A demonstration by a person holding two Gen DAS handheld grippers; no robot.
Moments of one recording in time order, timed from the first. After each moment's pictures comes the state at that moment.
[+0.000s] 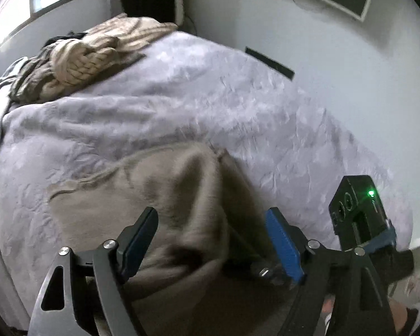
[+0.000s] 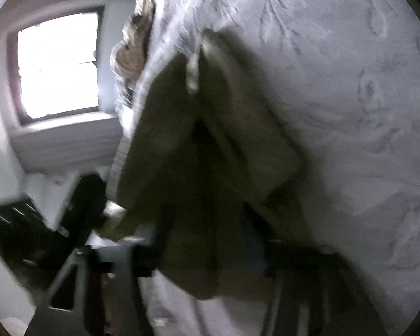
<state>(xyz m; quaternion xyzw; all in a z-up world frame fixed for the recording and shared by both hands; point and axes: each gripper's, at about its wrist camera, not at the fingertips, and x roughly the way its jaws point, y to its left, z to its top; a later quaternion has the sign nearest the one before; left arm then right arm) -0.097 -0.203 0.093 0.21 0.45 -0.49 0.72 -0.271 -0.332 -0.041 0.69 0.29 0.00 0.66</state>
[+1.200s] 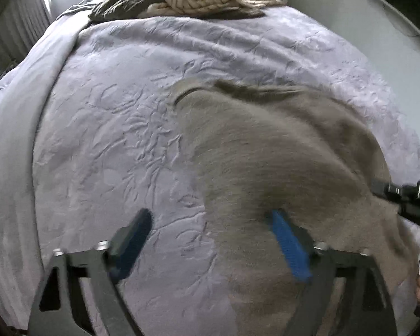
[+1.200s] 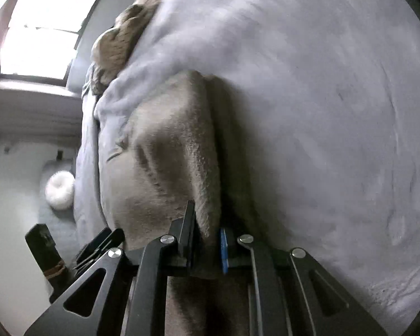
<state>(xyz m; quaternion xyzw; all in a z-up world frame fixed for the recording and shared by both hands) -0.024 -0.106 0.025 0.19 0.54 -0.31 0.76 -0.236 -0.365 -0.017 0.56 0.40 -0.10 0.72</state>
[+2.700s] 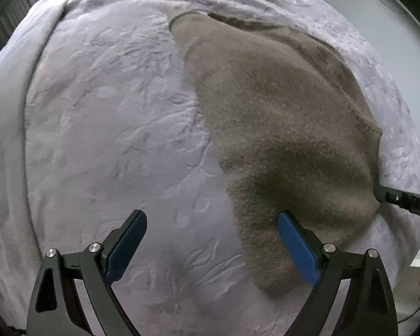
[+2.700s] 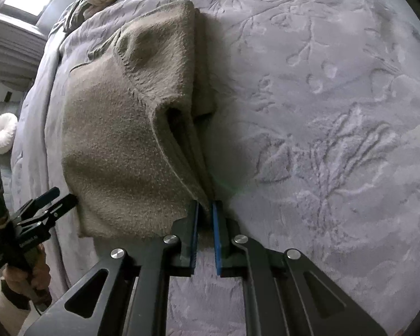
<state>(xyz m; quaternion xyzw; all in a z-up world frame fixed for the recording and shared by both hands) -0.078 -0.052 0.016 0.20 0.60 -0.33 0.70 -0.300 -0.293 0.024 0.38 0.56 -0.16 0.72</state>
